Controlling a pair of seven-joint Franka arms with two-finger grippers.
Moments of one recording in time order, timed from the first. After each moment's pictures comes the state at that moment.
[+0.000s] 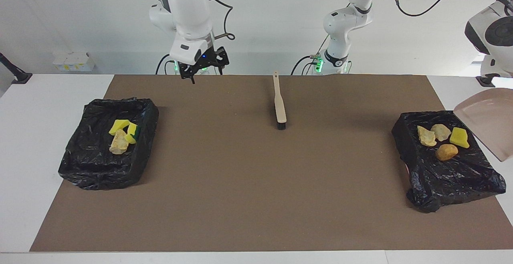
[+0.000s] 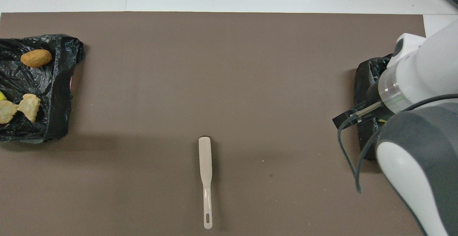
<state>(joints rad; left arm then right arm) 0.25 0.11 -0.08 -1.65 1.16 1.83 1.28 -0.17 0.02 0.37 -1.55 -0.04 1.46 -0.16</state>
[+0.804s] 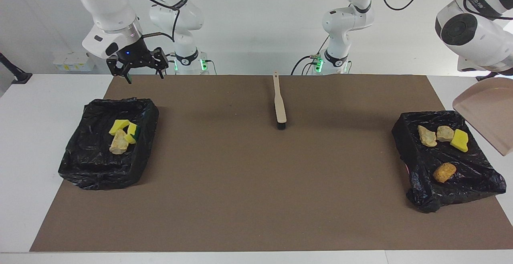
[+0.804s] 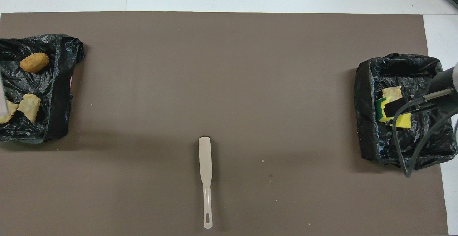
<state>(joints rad) 0.09 0.06 -0.09 -1.67 1.03 1.77 1.20 -0.18 0.00 0.21 -1.55 -0.04 1.46 -0.16</state>
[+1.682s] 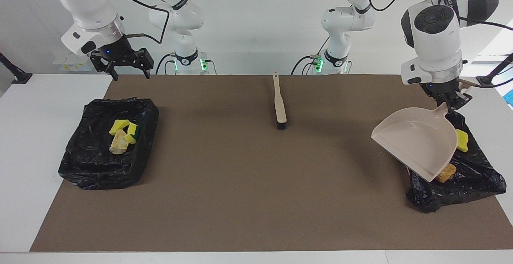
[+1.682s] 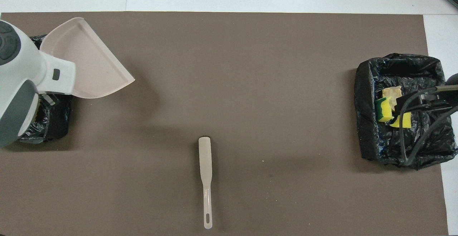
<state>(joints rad) -0.08 0.07 -0.10 -1.76 0.46 1.82 0.58 0.07 -0.01 -0.07 -1.55 -0.03 1.45 0.01</state>
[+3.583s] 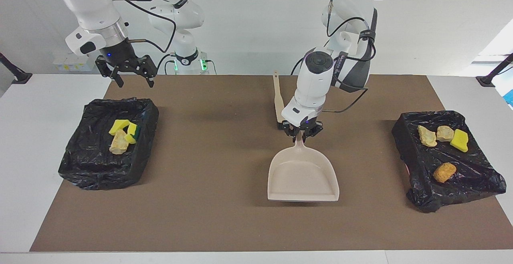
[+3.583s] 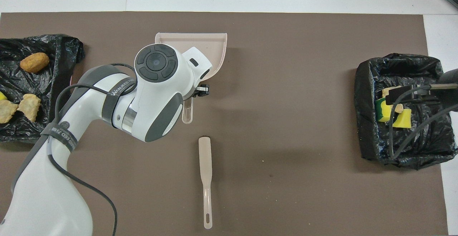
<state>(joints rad) -0.45 0.35 -0.10 -1.65 0.05 2.07 -0.47 0.07 -0.06 -0.08 -1.67 0.02 1.64 0.03</state>
